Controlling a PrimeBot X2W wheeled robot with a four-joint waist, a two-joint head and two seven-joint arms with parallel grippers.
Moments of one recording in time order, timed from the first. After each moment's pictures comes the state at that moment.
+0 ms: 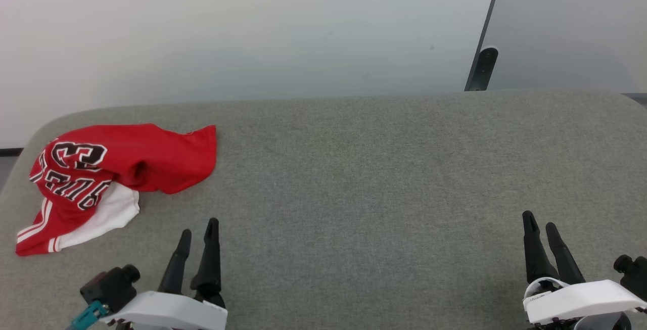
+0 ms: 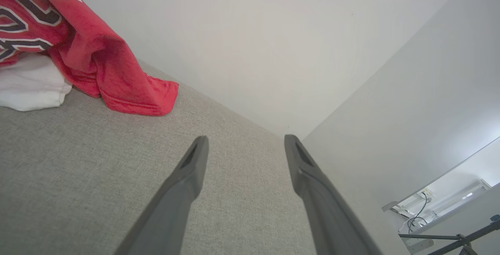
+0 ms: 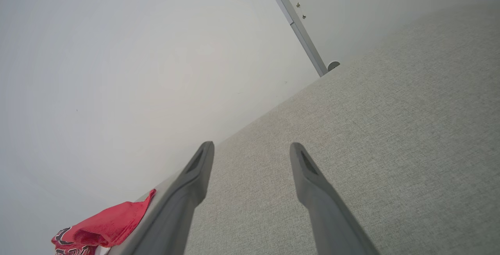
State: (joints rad) left arm -0.02 0.06 0.00 0.13 -0.70 -0.11 -0.10; right arm -0.06 -0.05 -0.03 0.19 0.73 0.13 -0.10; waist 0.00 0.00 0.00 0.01
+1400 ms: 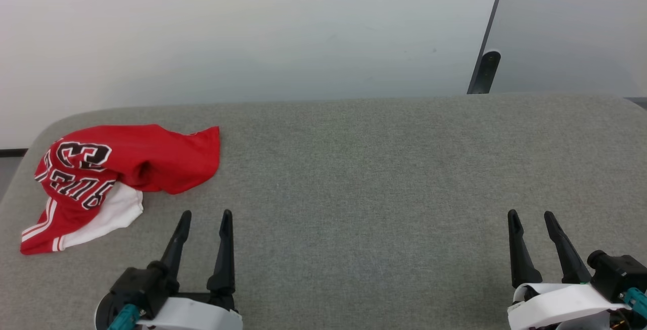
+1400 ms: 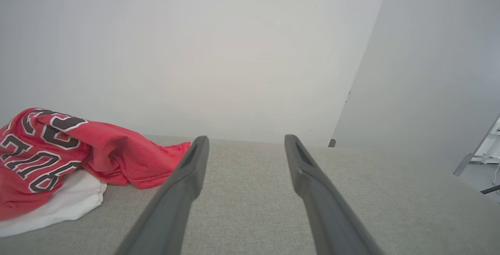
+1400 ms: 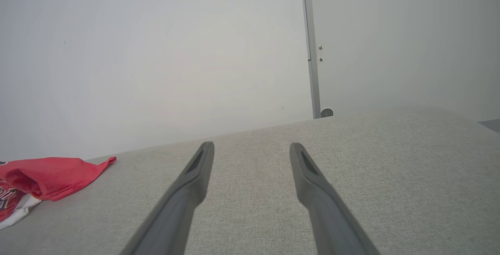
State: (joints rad) left arm 0.00 0.08 -0.06 0.02 -0.25 -0.06 -0.21; right arm -0.05 -0.05 -0.01 0.17 0.30 0.13 -0.21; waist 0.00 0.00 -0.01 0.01
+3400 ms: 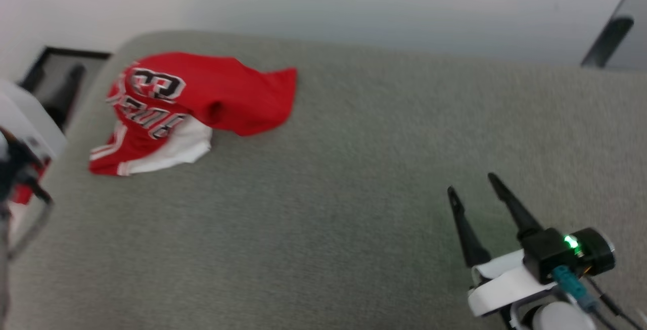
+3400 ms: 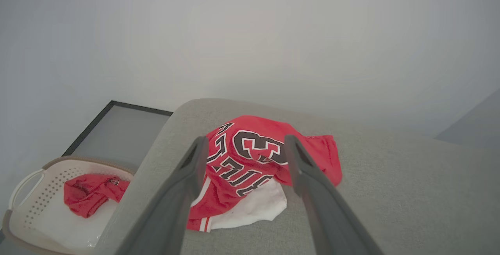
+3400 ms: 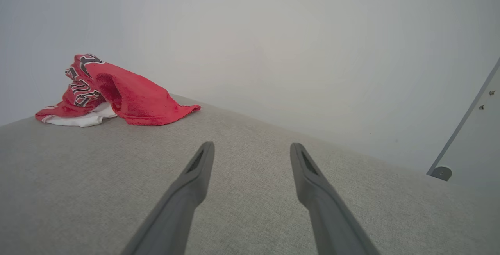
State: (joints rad) left arm -0.66 0.56 0.01 0.36 -0.68 -0.13 0.47; right arm -0.16 -0.07 0.16 0.16 -0.03 0.13 -0.26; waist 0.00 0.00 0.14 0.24
